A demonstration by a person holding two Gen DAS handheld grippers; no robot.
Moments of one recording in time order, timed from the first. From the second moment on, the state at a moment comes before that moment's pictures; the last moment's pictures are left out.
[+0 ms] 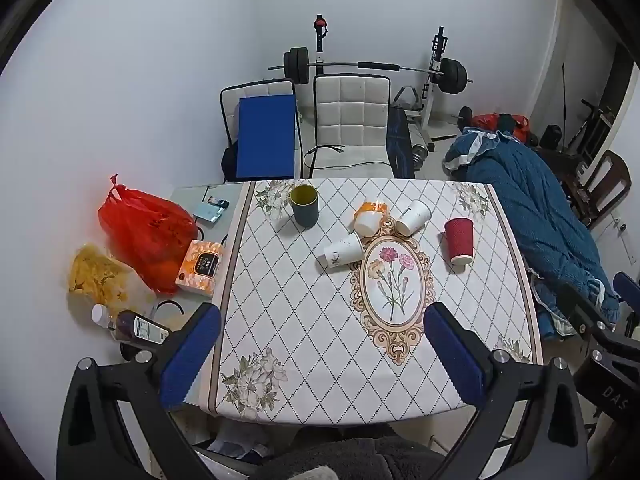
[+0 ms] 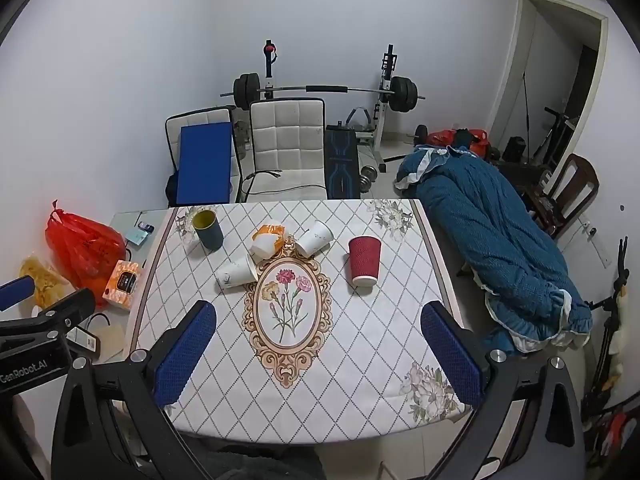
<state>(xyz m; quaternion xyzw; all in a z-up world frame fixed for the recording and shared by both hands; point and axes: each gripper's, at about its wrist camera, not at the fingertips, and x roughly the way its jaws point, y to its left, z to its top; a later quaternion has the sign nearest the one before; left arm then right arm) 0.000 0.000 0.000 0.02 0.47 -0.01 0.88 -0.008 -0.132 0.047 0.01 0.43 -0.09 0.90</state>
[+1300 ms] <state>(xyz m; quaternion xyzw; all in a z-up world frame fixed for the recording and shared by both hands) 0.003 -0.009 0.009 0.02 0.47 -0.02 0.88 -0.015 -0.140 0.053 0.01 0.43 -0.09 0.90</state>
